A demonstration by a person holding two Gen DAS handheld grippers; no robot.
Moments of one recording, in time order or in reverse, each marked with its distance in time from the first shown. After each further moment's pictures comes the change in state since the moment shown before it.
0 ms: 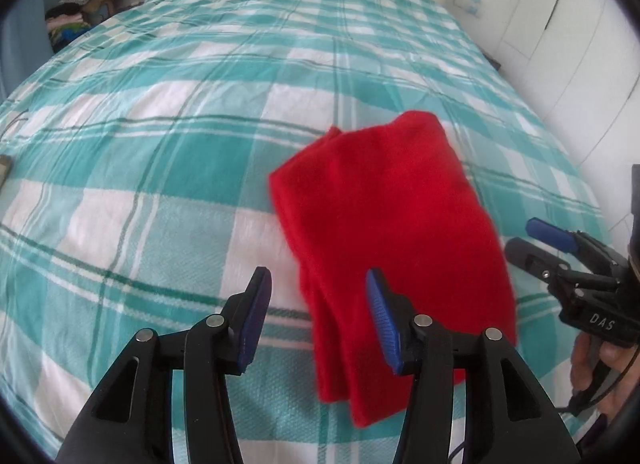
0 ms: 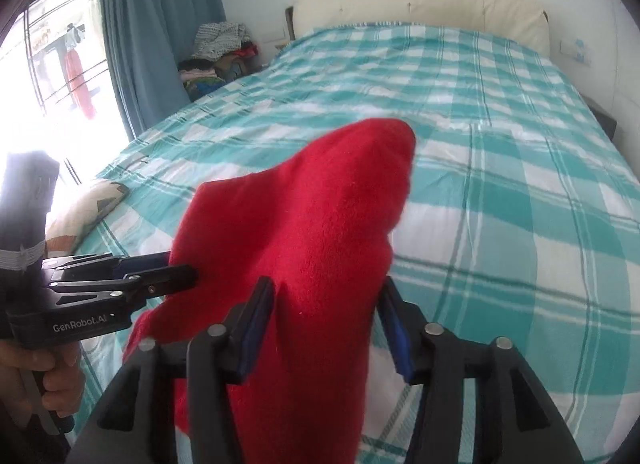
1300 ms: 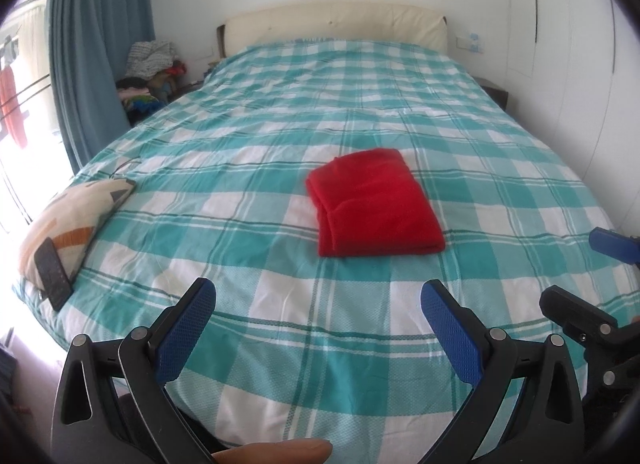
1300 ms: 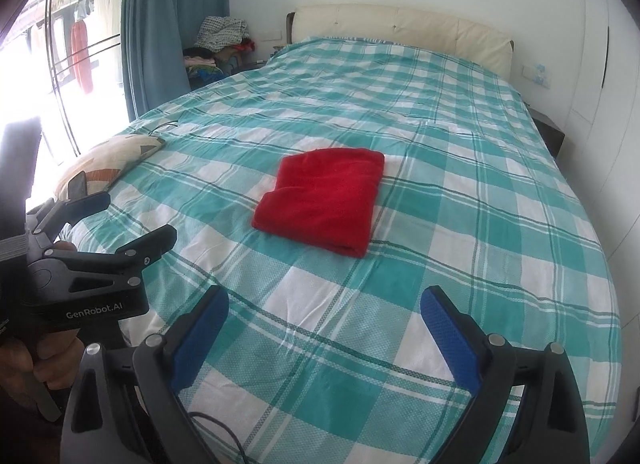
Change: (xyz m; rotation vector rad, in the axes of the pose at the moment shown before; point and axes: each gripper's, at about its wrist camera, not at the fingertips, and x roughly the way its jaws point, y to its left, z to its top) left arm -0.215 -0.078 -0.128 0.038 -0.274 0.200; right arm -0.241 0.085 -0.138 -0.122 -0.110 -0.127
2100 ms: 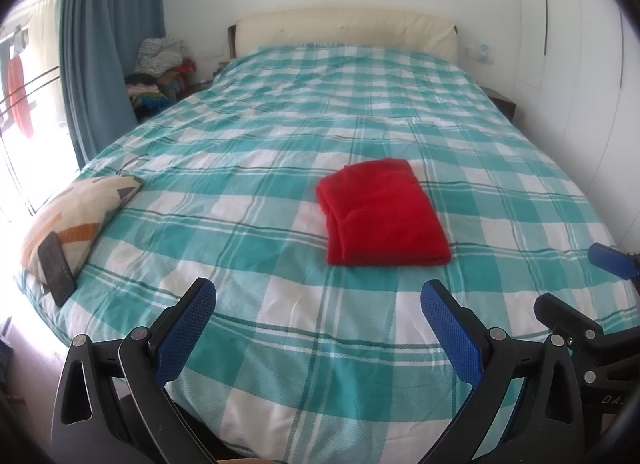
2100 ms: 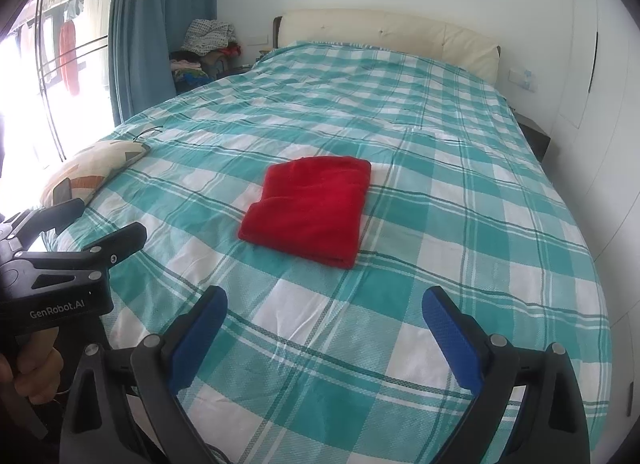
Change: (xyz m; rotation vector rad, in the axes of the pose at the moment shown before) left arm -0.001 0.007 0.004 -0.025 -0.017 0.024; right arm 0.006 0.001 0.007 0.012 0.000 -0.048
